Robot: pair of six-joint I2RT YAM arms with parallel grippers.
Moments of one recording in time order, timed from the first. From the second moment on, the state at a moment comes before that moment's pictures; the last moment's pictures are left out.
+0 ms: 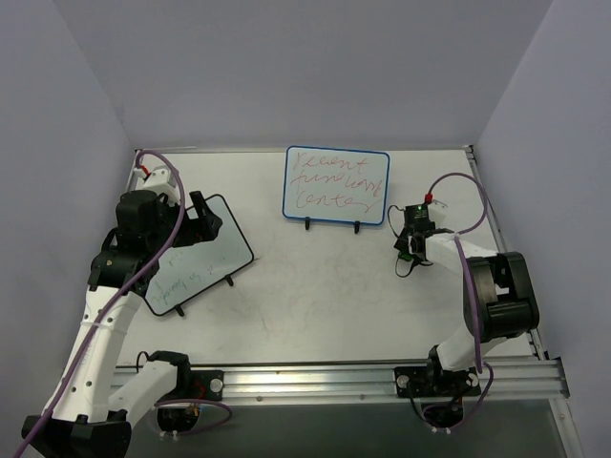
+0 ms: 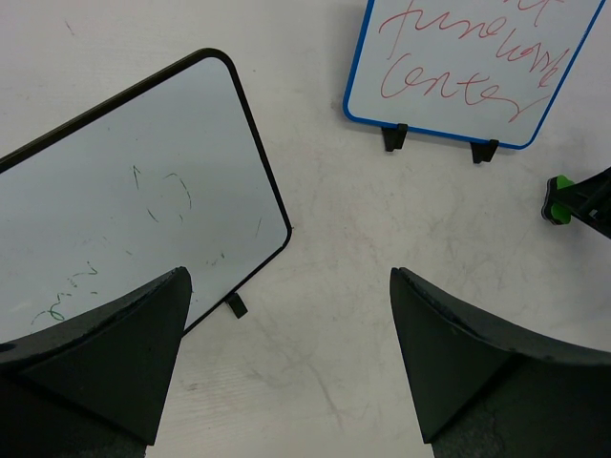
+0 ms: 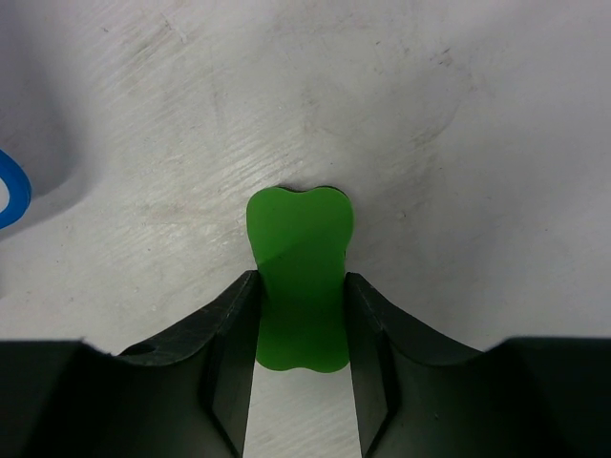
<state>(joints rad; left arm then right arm) -0.17 0.95 1.11 -0.65 0.11 -0.35 0.13 1.60 0.77 -0.14 0.32 0.57</state>
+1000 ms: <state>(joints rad) -0.35 1.49 1.41 -0.39 0.13 -0.52 0.14 1.47 0.89 -0.19 0.30 0.54</state>
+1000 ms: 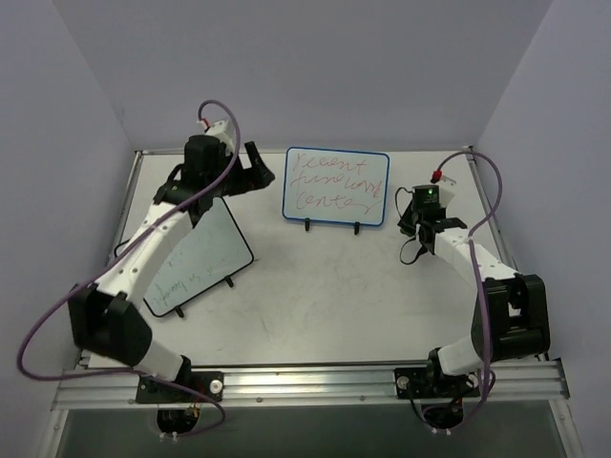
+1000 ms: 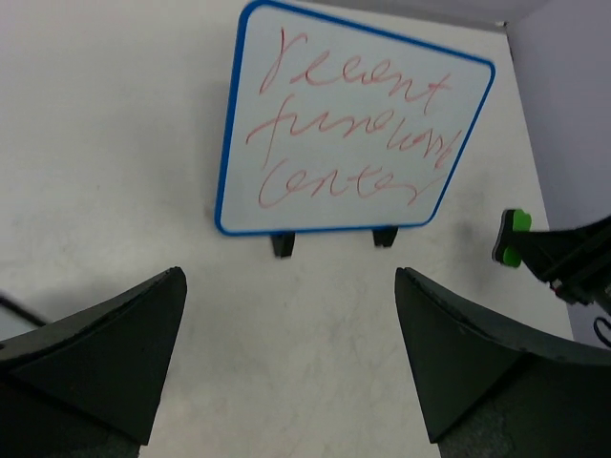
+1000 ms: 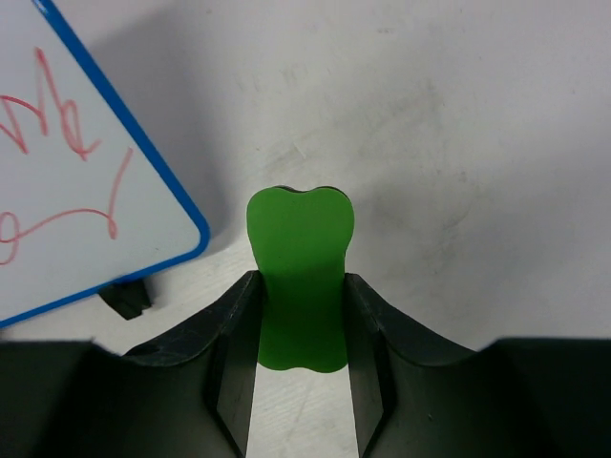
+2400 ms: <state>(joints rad) -0.27 2.42 2.03 0.22 0.53 -0.63 0.33 1.54 1.10 -0.12 0.29 0.47</state>
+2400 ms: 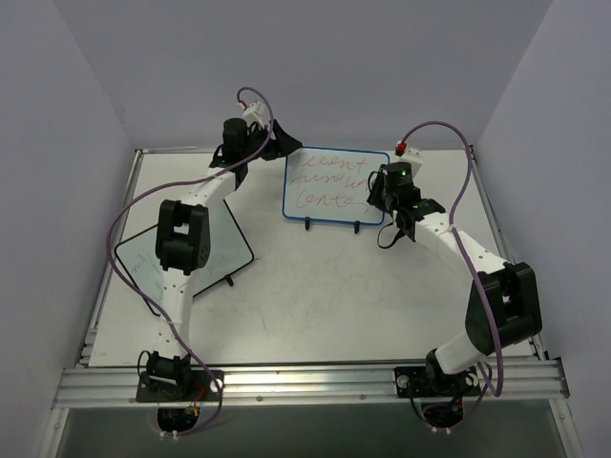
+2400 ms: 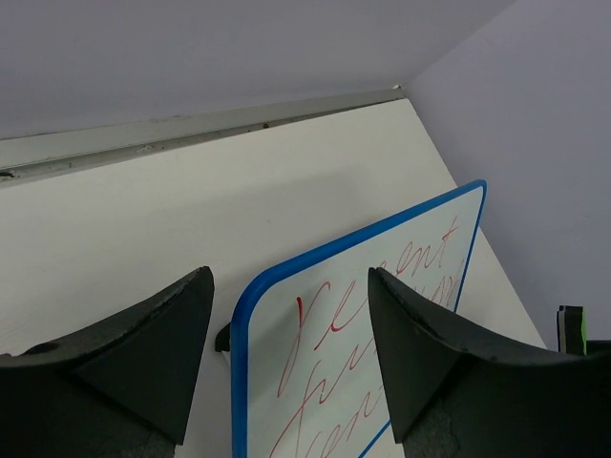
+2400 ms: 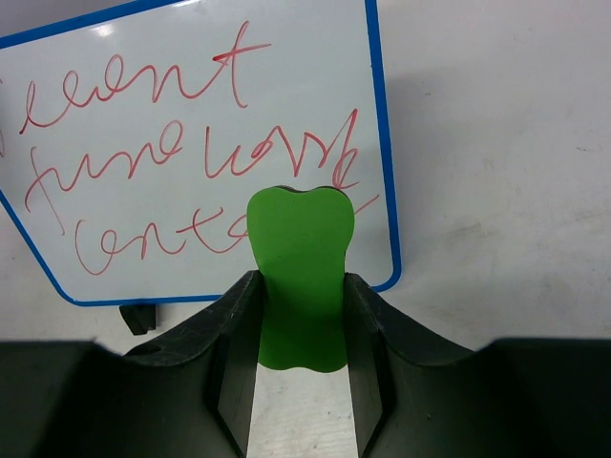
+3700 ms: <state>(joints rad) -0.28 2.29 1.73 0.40 0.50 -0.65 0.34 1.58 1.03 -0.05 0.29 0.47</state>
